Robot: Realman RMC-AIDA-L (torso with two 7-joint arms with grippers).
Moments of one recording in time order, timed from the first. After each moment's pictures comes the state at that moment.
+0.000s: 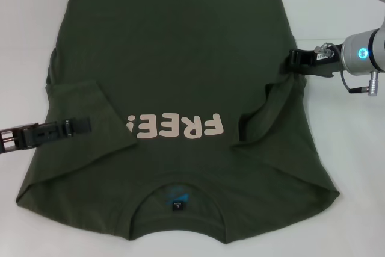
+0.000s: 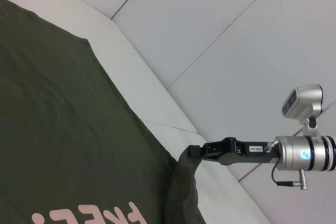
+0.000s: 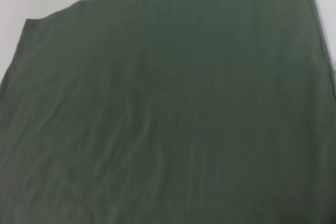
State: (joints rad) left arm -0.50 -2.00 0.32 0.71 2.17 1.79 -1.92; right arm 0.87 2.01 -0.90 -0.58 -2.42 -0.87 2.71
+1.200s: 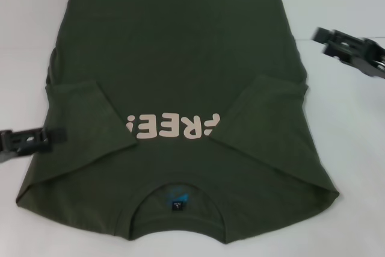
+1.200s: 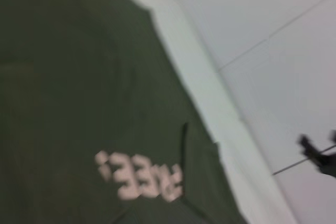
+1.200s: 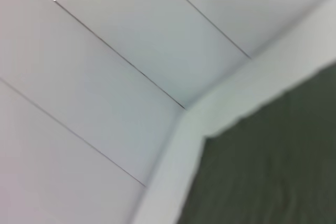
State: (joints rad) left arm -0.49 -1.97 0.31 0.77 2.28 1.79 -2.17; right arm 0.52 2.00 -0.64 -0.57 -1.65 -1.32 2.00
